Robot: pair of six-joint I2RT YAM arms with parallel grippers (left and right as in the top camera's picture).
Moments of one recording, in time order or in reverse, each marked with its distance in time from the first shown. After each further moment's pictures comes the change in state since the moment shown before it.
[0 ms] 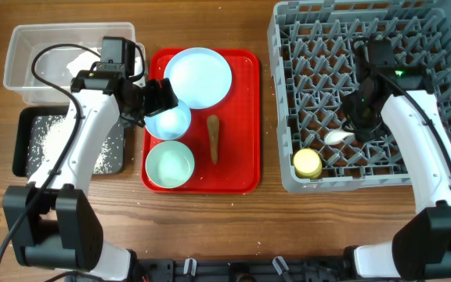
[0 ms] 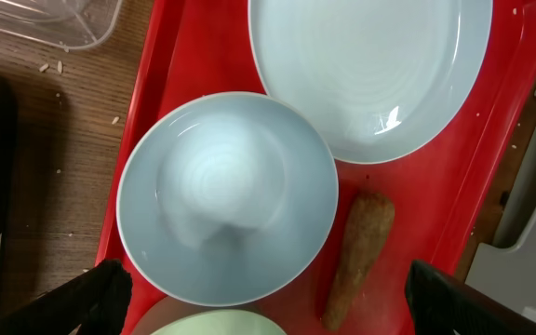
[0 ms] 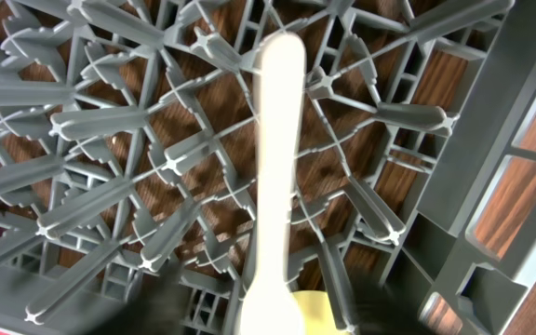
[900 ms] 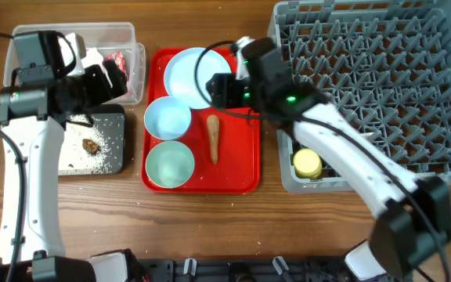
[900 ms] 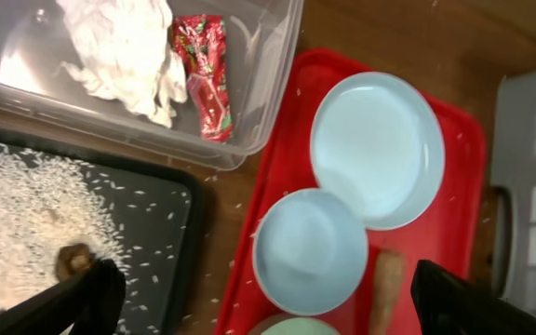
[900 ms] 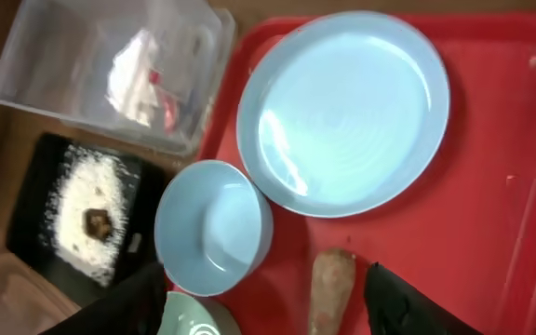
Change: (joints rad) left arm 0.246 -0.224 0.093 -0.067 -0.024 0.223; right arm 0.533 0.127 0.009 0.779 -0.386 -0.760
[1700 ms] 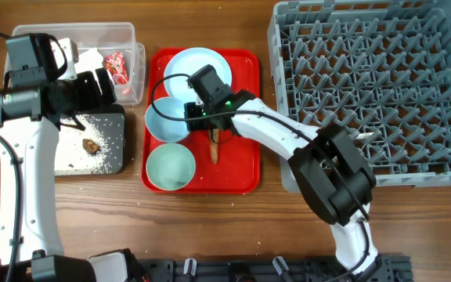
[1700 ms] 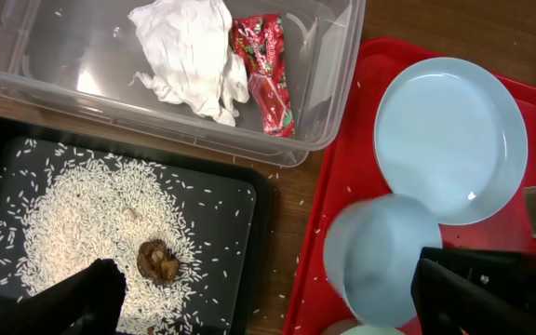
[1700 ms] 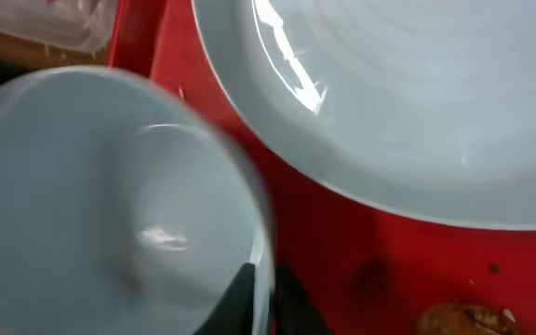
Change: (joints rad) left arm 0.032 0.000 0.000 -0.024 -0.104 0.111; right arm 0.131 0.414 0.142 0.040 -0.027 0.049
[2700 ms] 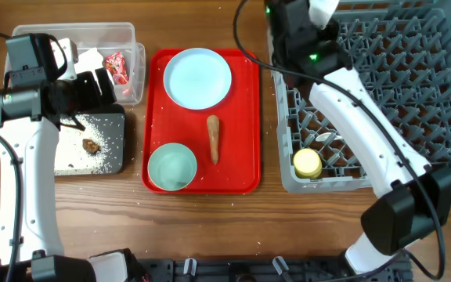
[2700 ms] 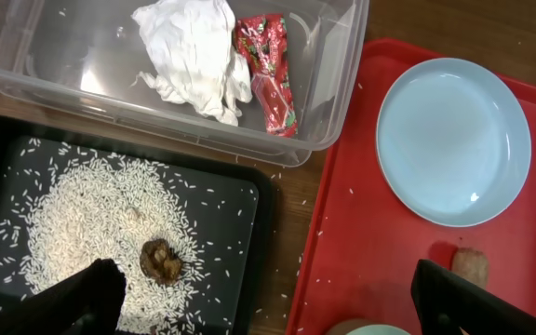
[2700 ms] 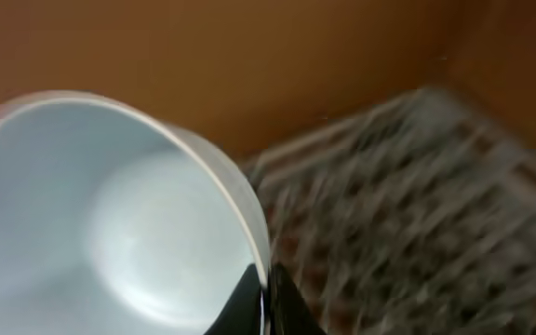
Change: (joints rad) left arm 0.000 0.000 0.000 -0.001 -0.008 0.000; right arm -0.267 -0.333 0.177 -0.106 1.147 -0.088
